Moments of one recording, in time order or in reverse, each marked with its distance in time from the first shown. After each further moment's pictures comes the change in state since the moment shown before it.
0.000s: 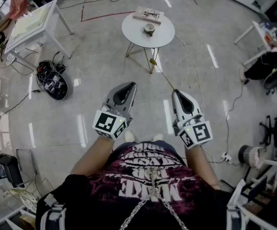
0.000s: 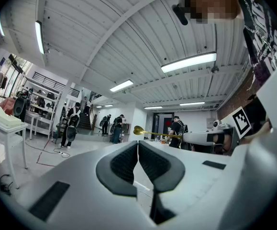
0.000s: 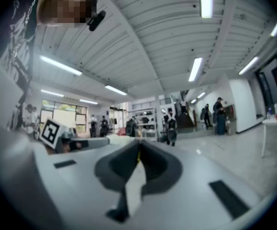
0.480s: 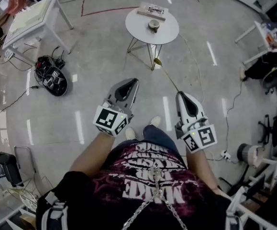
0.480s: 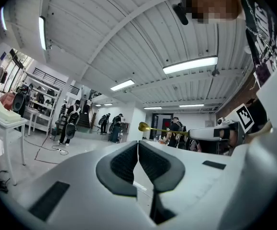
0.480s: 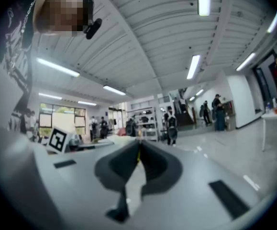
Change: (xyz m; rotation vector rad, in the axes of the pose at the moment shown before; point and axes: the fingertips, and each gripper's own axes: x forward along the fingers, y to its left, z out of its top) left arm -0.008 0.039 -0.011 -0.033 0.001 -0.012; right arm 0.016 0.026 -0.005 0.048 0.006 -0.002
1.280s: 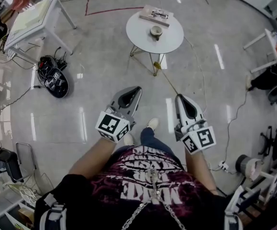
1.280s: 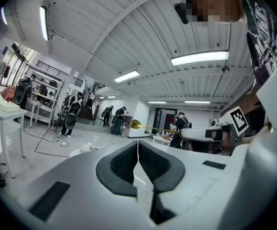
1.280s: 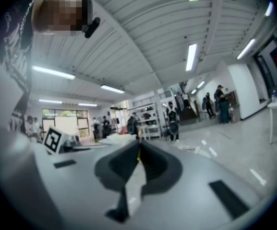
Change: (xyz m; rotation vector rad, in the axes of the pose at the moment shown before) left arm 0.094 0.023 -0.029 -0.048 0.082 0.032; right arm 0.072 -0.095 -0.009 0.063 0.042 0.052
